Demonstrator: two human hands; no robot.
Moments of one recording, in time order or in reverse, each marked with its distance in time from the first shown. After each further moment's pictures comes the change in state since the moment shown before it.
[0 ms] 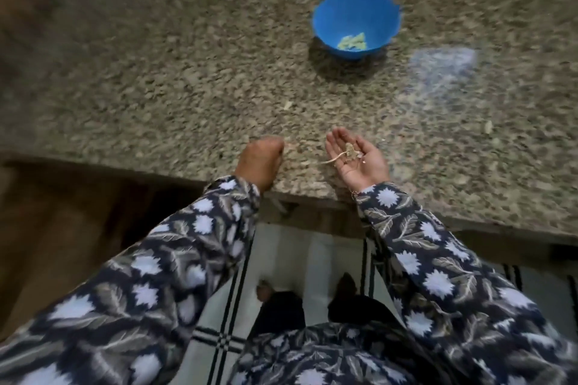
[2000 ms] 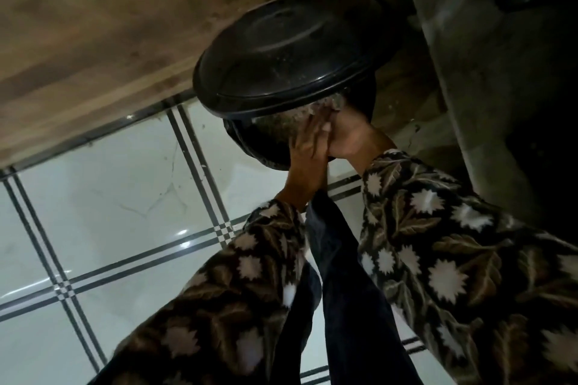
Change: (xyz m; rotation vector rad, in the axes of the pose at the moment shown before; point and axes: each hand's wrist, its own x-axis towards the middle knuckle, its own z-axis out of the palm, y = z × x) left_hand -0.187 -0.475 0.374 -1.092 0.483 -1.229; right_hand 0.334 0.672 -0.144 -1.377 0.090 0.979
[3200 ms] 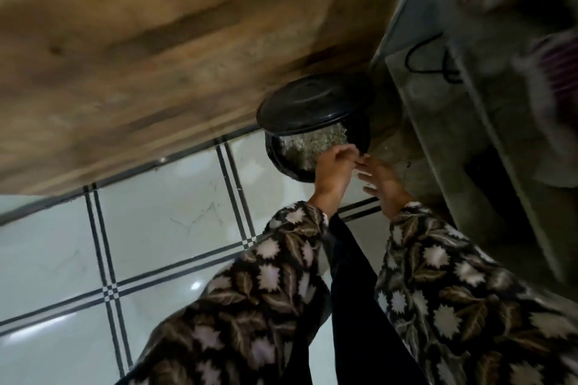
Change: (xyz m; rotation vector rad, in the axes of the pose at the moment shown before) left_hand -0.117 0.137 -0.066 -0.564 0.002 -0.270; right_hand -0.183 0.034 -0.015 -0.523 0.231 -0.401
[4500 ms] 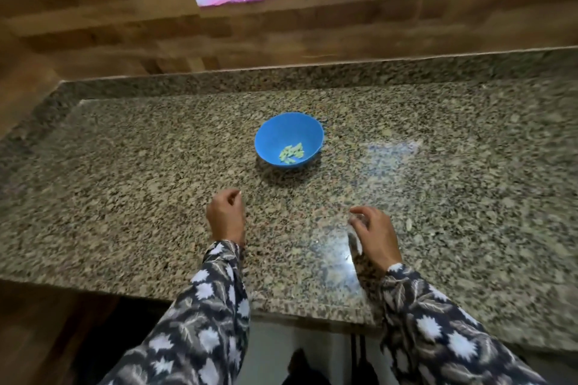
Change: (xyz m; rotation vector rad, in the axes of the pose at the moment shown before) left_hand -0.419 -0.025 0.422 0.888 -0.268 1.099; right_hand -0.482 0.256 -0.498 0.047 1.157 -0.334
